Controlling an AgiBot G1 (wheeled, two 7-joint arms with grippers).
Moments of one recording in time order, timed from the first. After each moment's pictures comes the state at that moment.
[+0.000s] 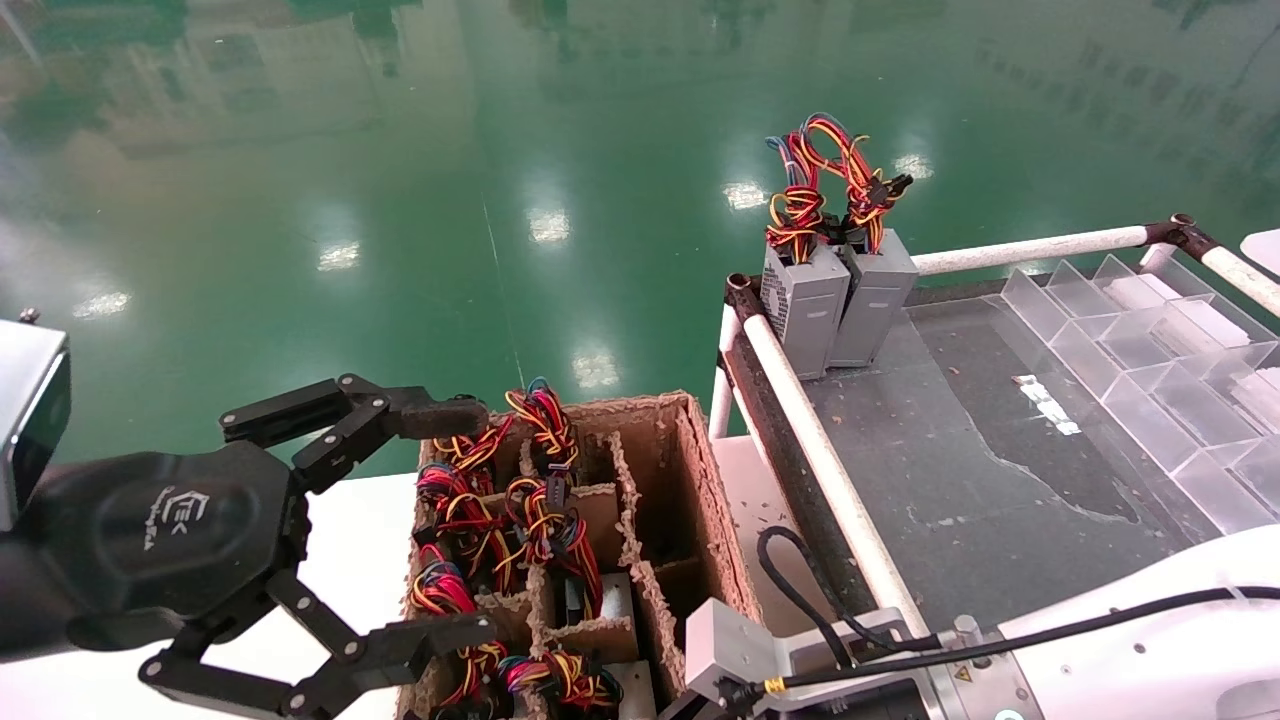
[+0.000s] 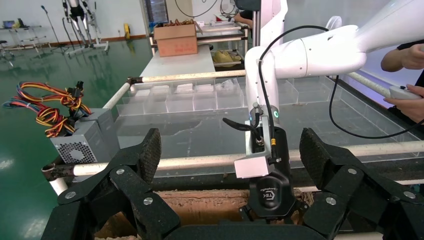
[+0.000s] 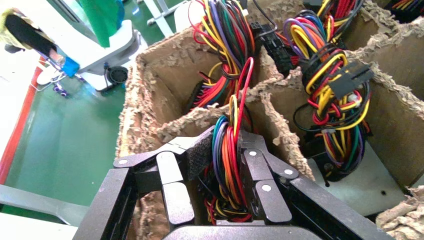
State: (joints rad) left arm -1.10 0.58 0.37 -1.26 0.67 1.46 -0.14; right arm 1.23 -0.99 -0.78 0.97 -1.12 -1.47 0.28
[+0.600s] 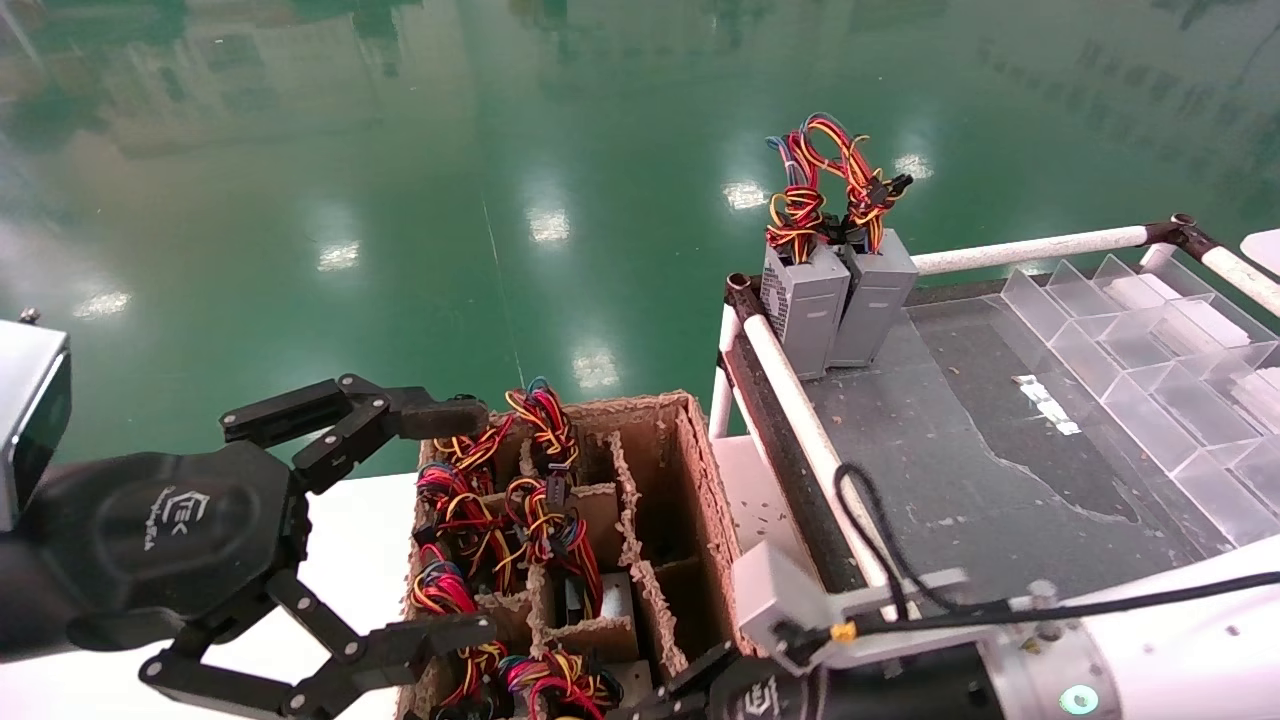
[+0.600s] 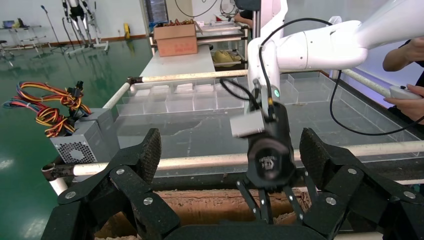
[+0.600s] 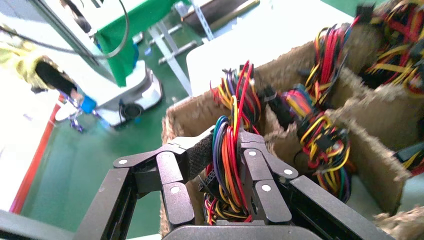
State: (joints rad) left arm -1.10 0.58 0.37 -1.26 0.67 1.46 -0.14; right arm 1.23 -0.93 -0.72 0.97 -0.98 -1.53 0.32
